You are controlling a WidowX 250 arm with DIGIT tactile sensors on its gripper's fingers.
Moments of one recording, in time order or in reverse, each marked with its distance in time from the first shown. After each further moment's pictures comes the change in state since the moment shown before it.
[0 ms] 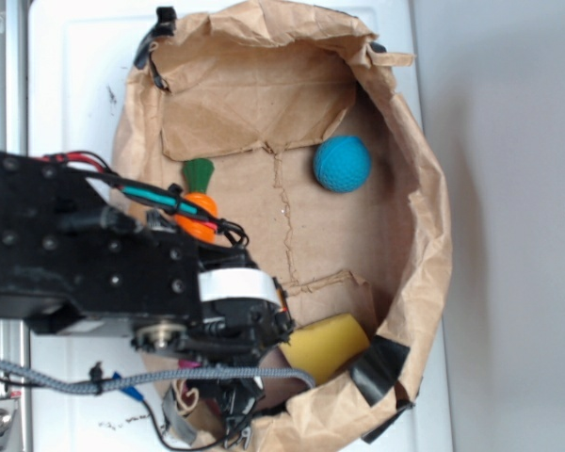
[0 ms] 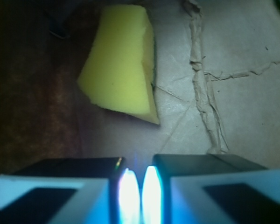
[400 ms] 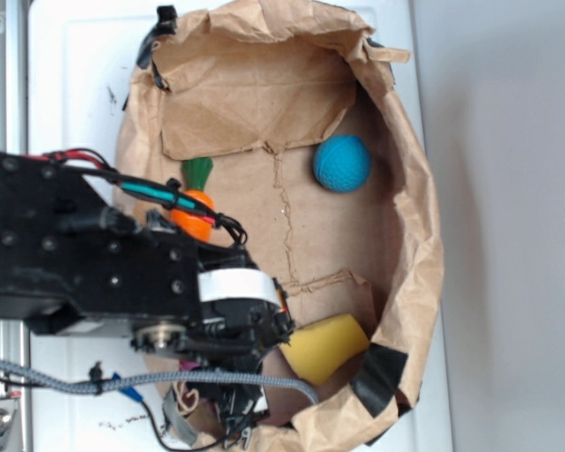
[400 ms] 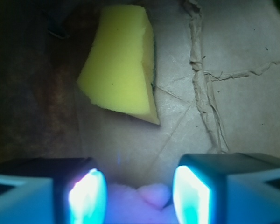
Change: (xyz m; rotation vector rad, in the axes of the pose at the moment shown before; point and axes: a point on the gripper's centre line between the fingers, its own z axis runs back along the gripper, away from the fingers) arm 0.000 0.000 0.000 0.001 0.000 0.002
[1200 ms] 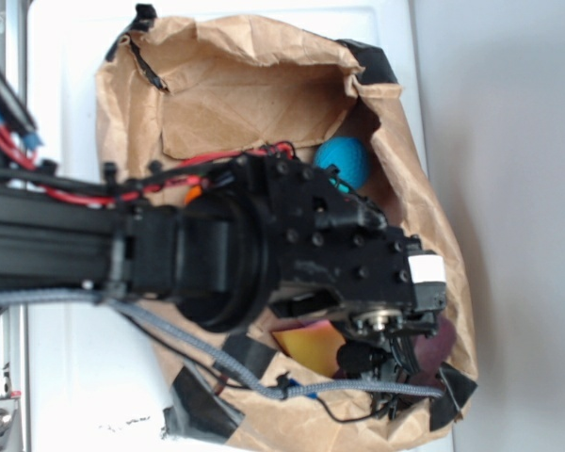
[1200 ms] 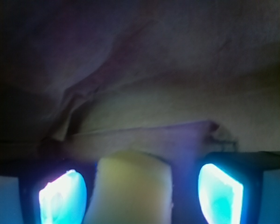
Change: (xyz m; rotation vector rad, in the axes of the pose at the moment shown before) arm 0.081 0.001 -0.033 0.070 0.003 0.004
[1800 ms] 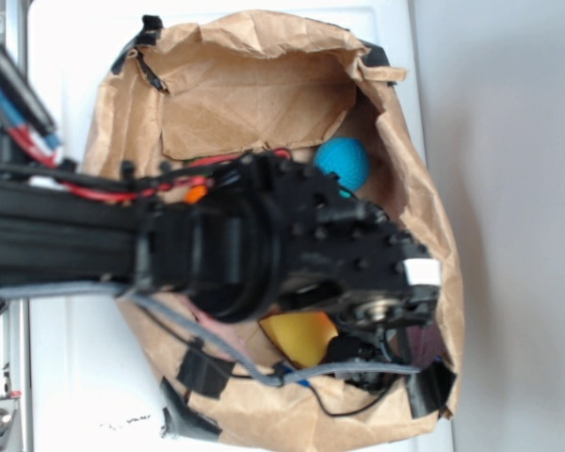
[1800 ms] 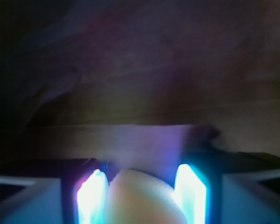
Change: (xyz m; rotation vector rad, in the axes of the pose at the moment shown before) arm -0.004 0.003 -0.006 -0.038 0.068 -0.096
